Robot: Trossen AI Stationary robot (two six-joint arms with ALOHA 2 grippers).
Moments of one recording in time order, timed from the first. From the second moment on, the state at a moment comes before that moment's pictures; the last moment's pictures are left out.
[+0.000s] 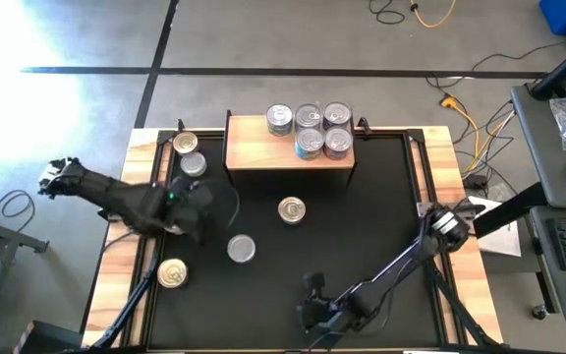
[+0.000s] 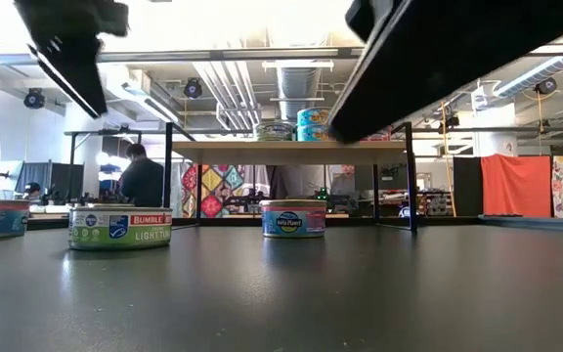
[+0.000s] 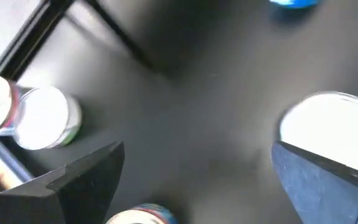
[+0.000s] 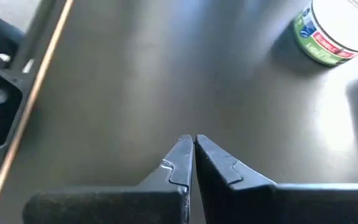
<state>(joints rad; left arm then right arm) -0.29 1.12 0.96 -1.19 -0.50 -0.83 0.67 2.08 1.48 -0.38 0.48 0.34</state>
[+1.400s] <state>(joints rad) -0.47 1.54 0.88 -0.41 -0.39 -0.66 0.68 2.04 1.47 -0.54 0.71 0.28</state>
